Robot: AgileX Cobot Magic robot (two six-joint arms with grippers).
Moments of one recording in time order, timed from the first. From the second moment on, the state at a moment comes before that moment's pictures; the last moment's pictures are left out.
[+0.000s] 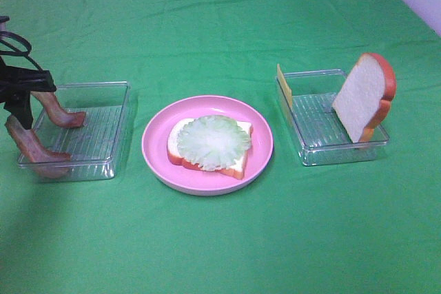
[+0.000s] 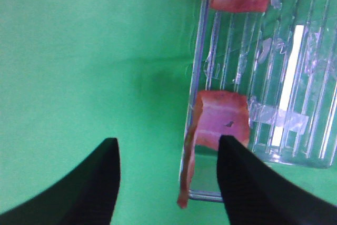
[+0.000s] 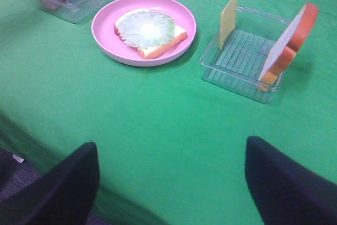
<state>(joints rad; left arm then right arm) -0.10 1.83 -1.19 0.03 0.83 -0.31 0.53 -0.01 -0.51 0.08 1.08 -0.11</state>
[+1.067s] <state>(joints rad) -0.10 1.83 -1.19 0.00 0.81 -0.26 0.53 -0.01 -0.51 0.08 1.08 -0.11</state>
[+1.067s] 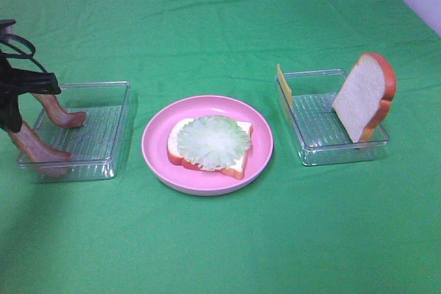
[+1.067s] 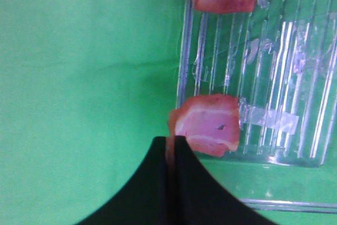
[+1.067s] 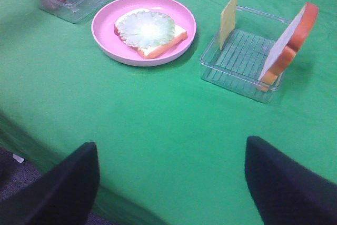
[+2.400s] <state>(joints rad) -0.35 1.79 -1.25 -1.39 0.74 0.74 0.53 -0.01 -0.51 0.07 1.08 -0.10</state>
